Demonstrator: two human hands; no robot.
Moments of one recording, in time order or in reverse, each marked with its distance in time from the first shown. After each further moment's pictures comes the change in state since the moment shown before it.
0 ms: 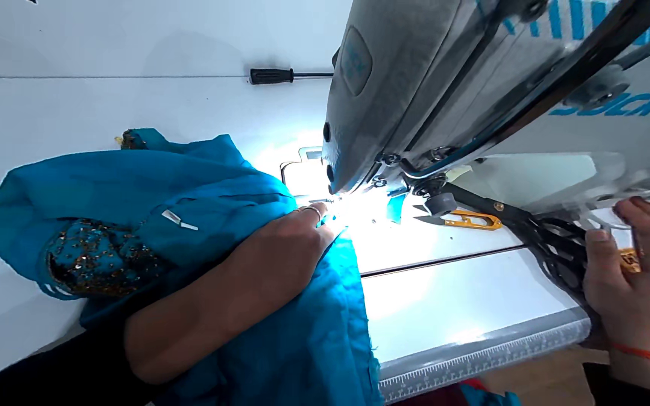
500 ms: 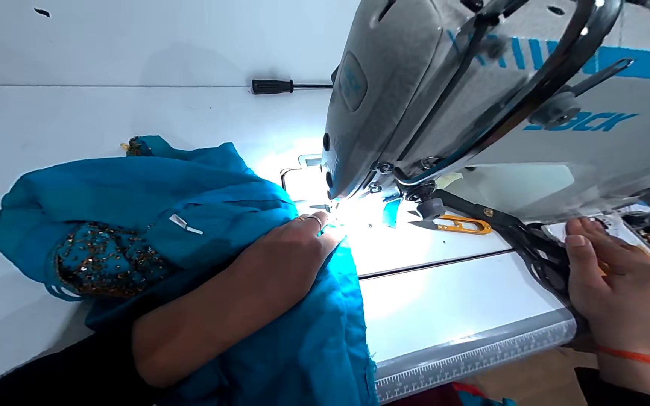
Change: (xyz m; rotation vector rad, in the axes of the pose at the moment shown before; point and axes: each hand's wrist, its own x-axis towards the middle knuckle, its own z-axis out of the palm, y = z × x) left_hand -0.003 0.003 0.002 -0.013 0.010 0.004; right_hand -0.001 -0.024 -0.006 0.014 -0.061 0.108
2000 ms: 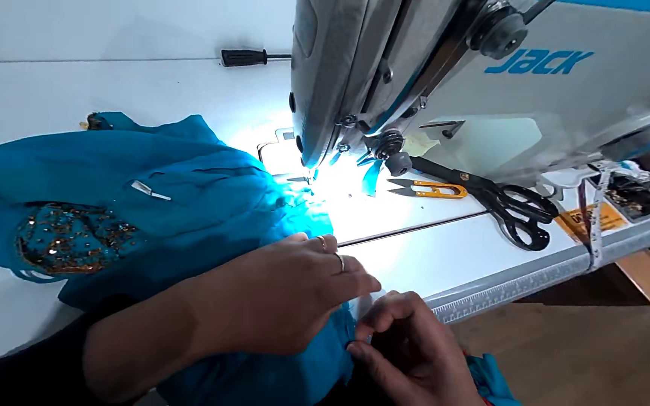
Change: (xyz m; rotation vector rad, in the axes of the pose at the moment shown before) left_hand -0.015 0.029 -0.016 -0.214 -0.093 0.490; right_hand -0.102 -0.223 -0.006 1.025 -0.491 -0.118
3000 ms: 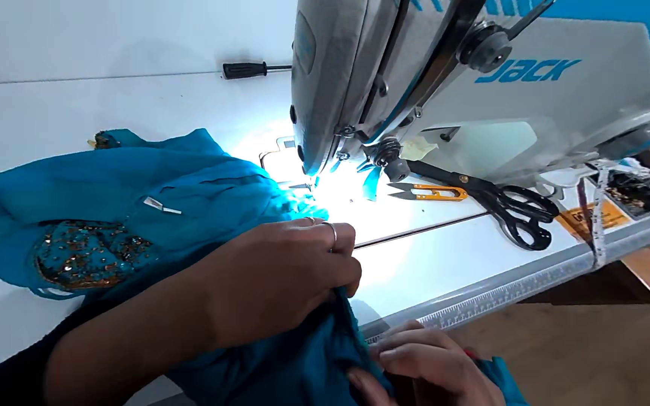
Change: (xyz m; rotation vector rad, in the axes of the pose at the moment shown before) left_hand -0.001 -0.010 -0.027 -0.028 0.173 -0.003; right_hand 0.000 -0.026 0.020 -0.080 0.250 -0.203
